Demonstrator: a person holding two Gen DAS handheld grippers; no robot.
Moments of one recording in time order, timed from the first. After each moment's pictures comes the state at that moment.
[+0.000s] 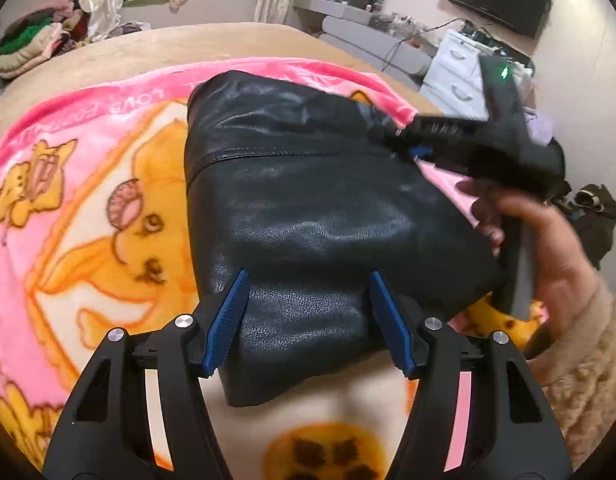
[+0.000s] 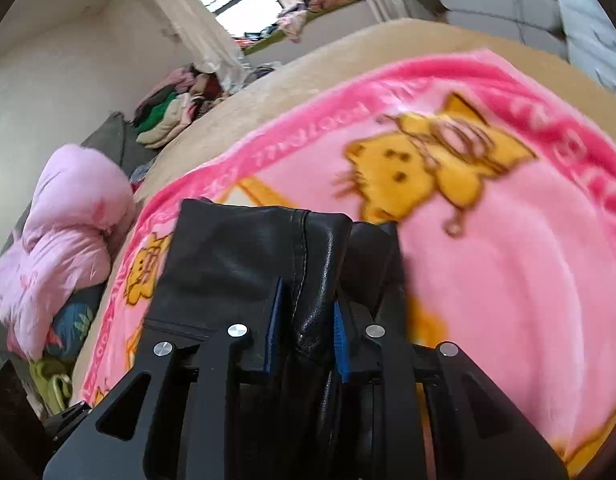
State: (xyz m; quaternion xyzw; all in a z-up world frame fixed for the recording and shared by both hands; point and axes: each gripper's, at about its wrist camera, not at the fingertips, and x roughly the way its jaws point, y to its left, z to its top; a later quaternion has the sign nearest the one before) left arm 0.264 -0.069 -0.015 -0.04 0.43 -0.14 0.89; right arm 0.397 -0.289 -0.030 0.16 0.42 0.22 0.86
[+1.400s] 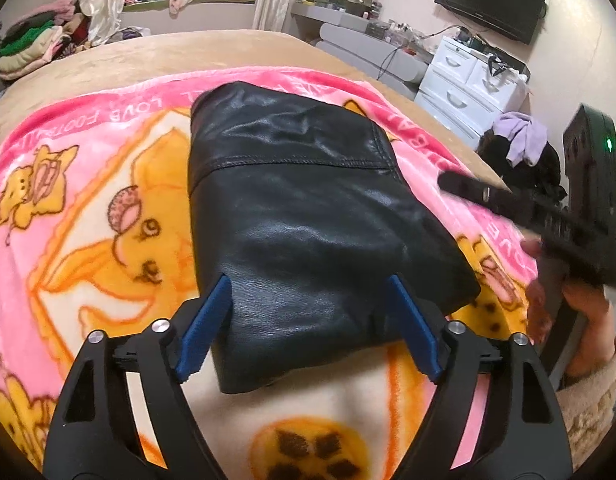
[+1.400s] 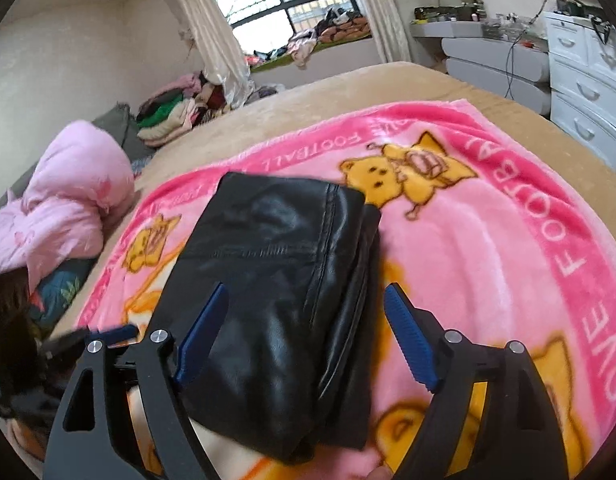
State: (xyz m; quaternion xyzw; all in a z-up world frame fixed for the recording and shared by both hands) left arm 0.254 -0.072 -0.003 -0.04 0.42 -0.14 0.90; right arm 0.287 -0.294 0.009 0.08 0.37 0.21 0.90
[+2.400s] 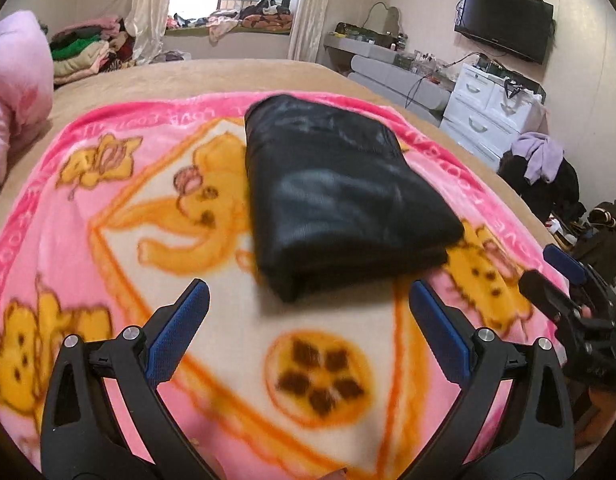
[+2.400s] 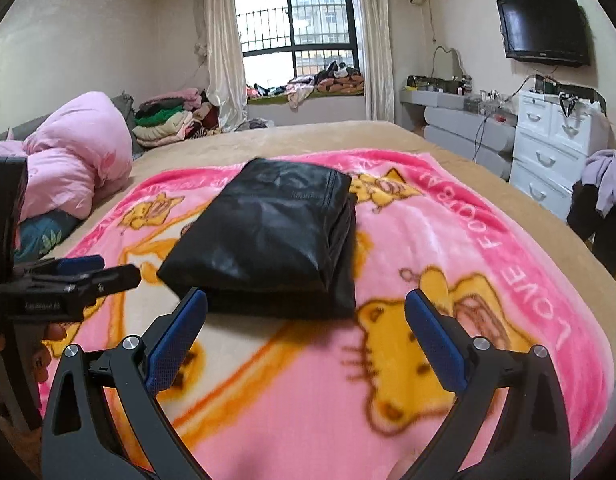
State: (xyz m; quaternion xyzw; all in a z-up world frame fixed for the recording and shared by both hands) left arm 0.146 -0.058 -0.004 -0.05 0.37 -0.07 0.93; right arm 0.112 -0.296 -0.002 -0.01 0.27 0.15 0.95
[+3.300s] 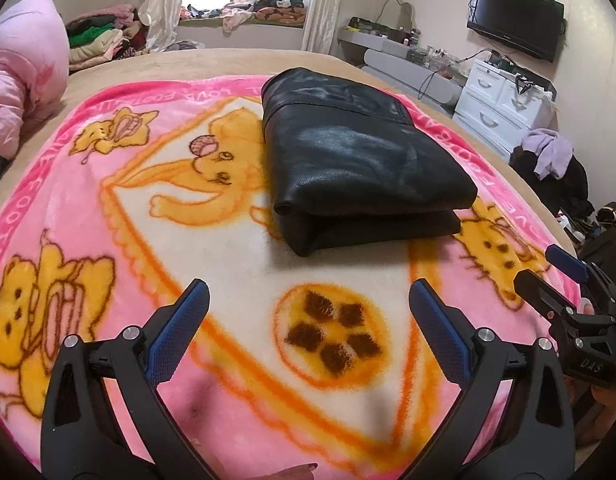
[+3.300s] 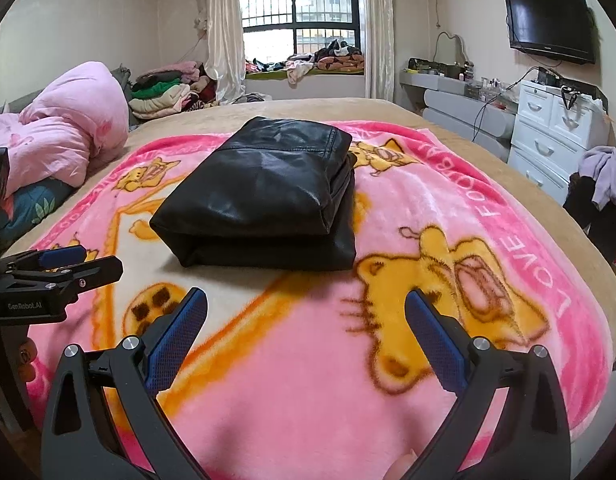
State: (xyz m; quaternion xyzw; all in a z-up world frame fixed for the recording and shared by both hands) left arm 0.126 -0.055 -0.026 -0.05 0.38 -0.05 0.92; right arm 0.102 -0.290 -0.031 -0.03 0.29 0.15 0.94
